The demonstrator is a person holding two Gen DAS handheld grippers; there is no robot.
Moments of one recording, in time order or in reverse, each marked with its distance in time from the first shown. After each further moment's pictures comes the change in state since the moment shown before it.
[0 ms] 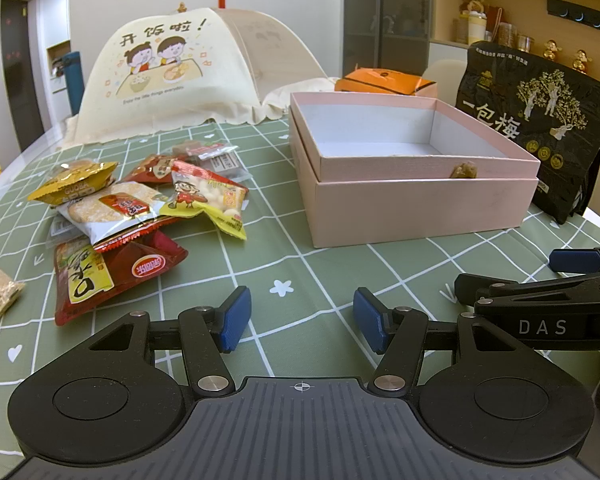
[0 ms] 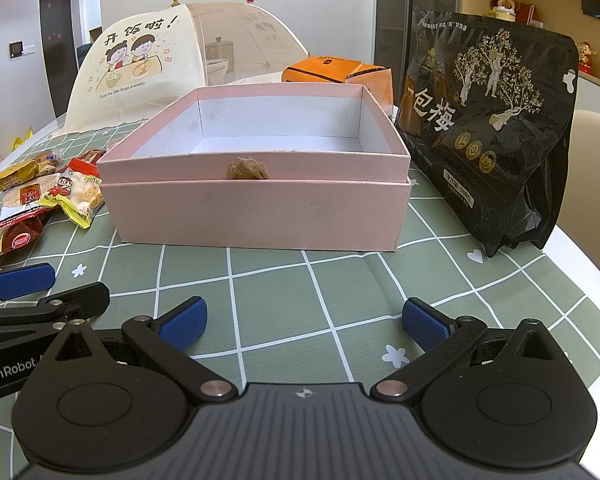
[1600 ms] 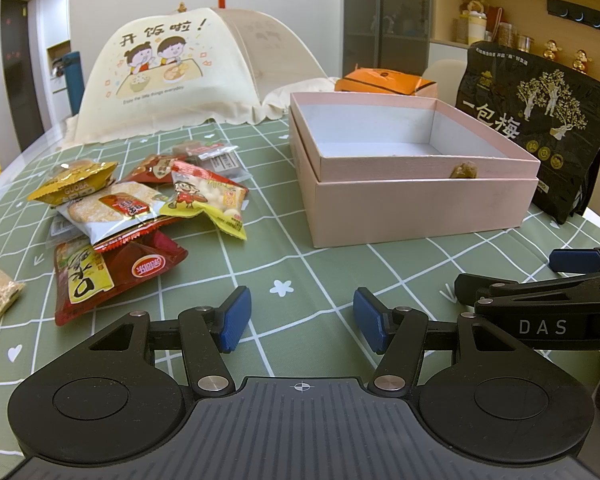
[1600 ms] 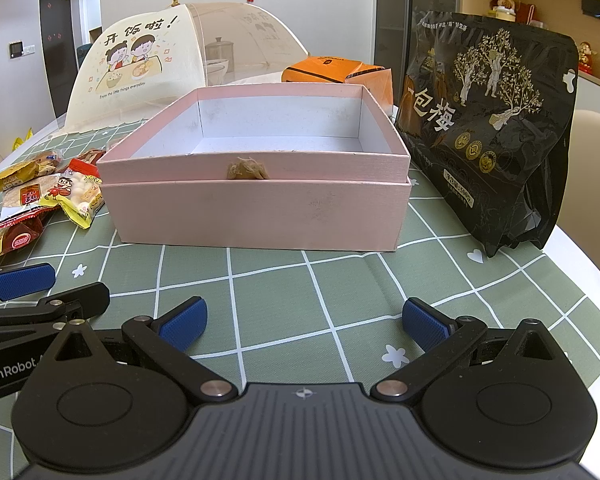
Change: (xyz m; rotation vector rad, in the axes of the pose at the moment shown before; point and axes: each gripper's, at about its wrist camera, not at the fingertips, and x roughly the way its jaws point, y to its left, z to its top) left arm 0.000 0.000 0.000 0.000 0.000 0.000; right arm 0.000 0.000 0.000 0.000 0.000 0.000
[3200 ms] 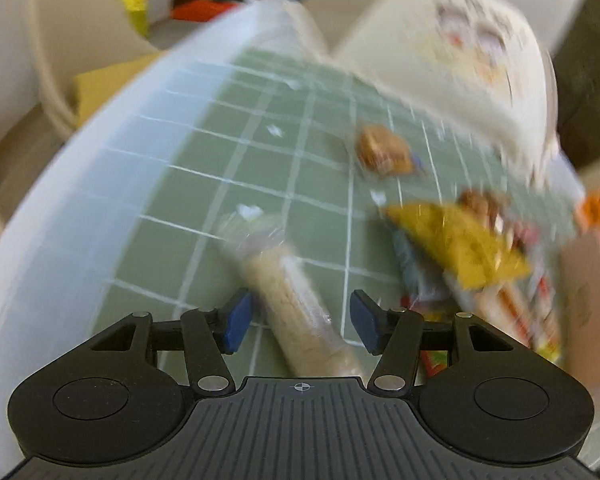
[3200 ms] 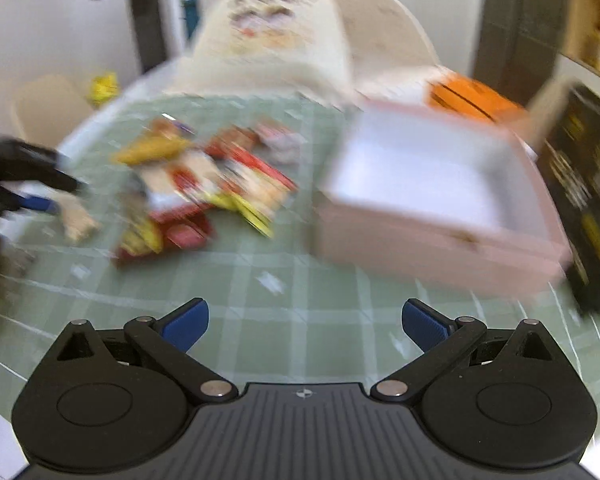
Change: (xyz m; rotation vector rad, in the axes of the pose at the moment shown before) left arm 0.017 0.264 0.041 -0.486 0.230 0.217; right arm -0.038 0.119 0.058 -0.196 0.127 0.230
